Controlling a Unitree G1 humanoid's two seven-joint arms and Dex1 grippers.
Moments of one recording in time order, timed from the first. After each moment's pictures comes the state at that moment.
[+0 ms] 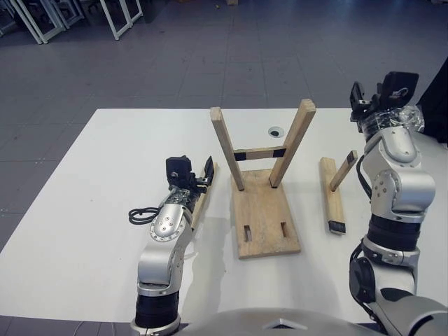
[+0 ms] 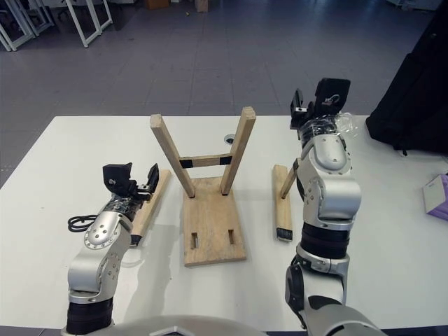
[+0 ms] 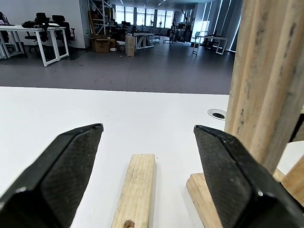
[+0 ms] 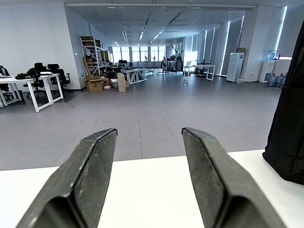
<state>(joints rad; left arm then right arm) 0.04 0.04 -0.03 -0.47 -0.11 0.50 -0.02 -0.56 -0.21 -0.22 -0.26 0.16 0.69 -0.07</state>
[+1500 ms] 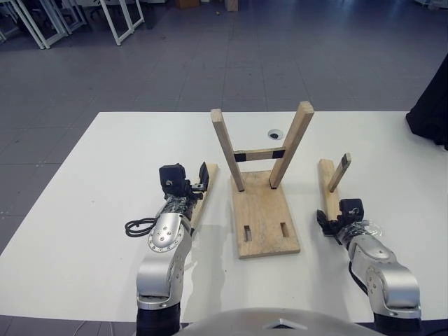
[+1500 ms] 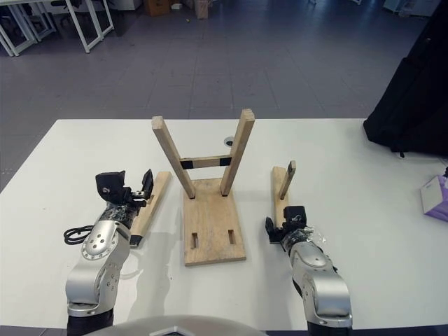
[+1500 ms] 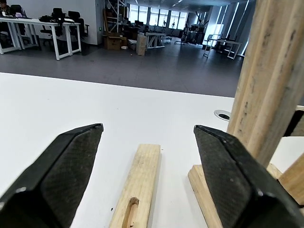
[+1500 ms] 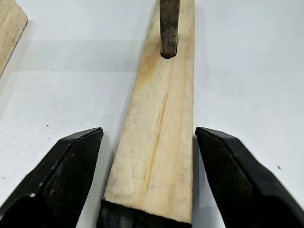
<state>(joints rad) 0.13 -0.01 -0.03 -0.54 -0.13 0.55 0.02 0.20 -0.21 -0.06 -0.45 0.16 0.86 0.05</state>
